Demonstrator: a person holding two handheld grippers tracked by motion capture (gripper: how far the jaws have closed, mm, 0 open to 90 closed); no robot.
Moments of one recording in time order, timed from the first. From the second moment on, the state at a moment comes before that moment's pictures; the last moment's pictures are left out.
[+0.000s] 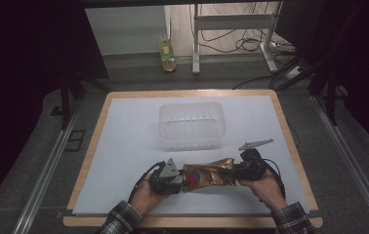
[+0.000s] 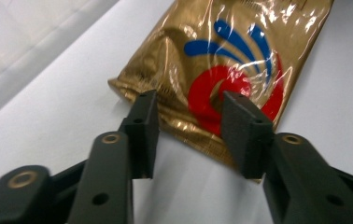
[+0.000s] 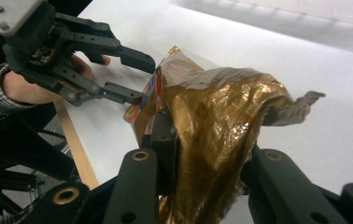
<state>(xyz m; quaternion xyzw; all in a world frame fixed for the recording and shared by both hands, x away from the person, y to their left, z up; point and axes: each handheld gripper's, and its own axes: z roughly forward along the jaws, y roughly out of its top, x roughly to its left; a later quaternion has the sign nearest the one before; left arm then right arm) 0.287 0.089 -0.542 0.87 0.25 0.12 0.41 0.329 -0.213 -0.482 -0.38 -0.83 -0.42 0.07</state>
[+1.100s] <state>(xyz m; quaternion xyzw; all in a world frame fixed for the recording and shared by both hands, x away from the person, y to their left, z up) 0.265 0.104 -0.530 0.85 0.27 0.15 0.42 0.334 -0.233 -0.455 -0.39 -0.80 -0.45 0.07</state>
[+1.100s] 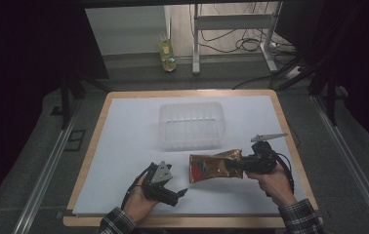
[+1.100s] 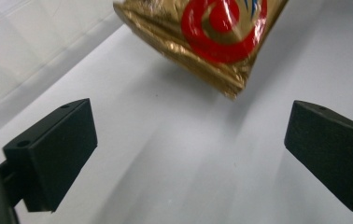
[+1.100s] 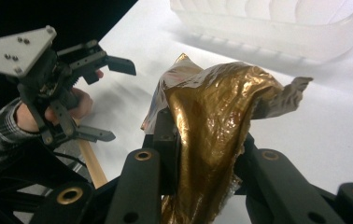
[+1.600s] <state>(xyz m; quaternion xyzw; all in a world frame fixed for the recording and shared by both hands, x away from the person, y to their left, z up) 0.258 0.113 -0.530 0.85 0.27 0.17 0.43 0.347 -0.230 -0.440 -0.40 -0.79 -0.47 0.08</state>
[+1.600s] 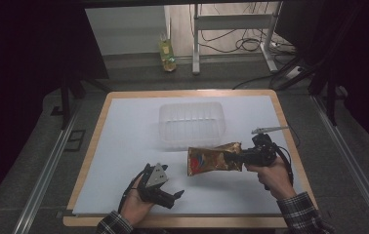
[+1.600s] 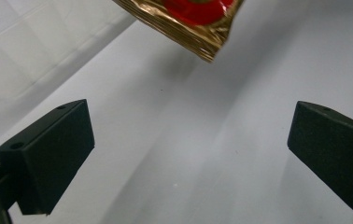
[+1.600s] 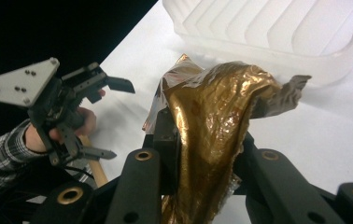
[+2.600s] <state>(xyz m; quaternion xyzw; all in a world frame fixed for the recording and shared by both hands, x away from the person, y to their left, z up) 0.256 0.111 -0.528 0.85 0.25 0.17 0.44 0.399 -0.208 -0.407 -0.42 -0.77 -0.48 0.07</state>
